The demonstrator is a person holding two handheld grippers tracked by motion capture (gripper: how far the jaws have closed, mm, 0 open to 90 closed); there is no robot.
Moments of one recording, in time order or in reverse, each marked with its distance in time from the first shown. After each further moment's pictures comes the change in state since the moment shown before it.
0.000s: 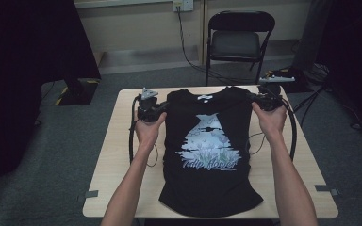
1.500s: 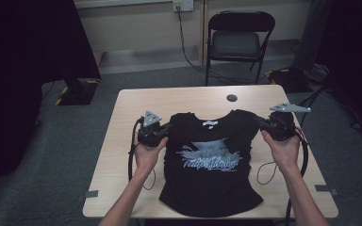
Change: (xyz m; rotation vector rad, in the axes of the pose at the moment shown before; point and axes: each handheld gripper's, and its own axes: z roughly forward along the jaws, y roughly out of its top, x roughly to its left) left arm -0.032 -0.051 -0.037 0.028 -0.045 0.090; right arm 0.014 -0.062 -0.063 -0.008 0.060 -0.060
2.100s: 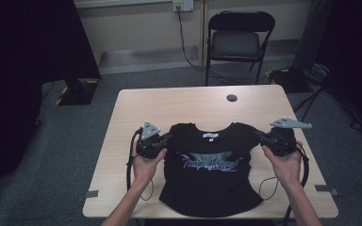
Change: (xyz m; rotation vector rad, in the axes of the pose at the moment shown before) left arm -0.012 -0.022 -0.017 -0.008 -0.036 0.012; right arm 0.013 -0.033 -0.015 0.021 0.029 -0.007
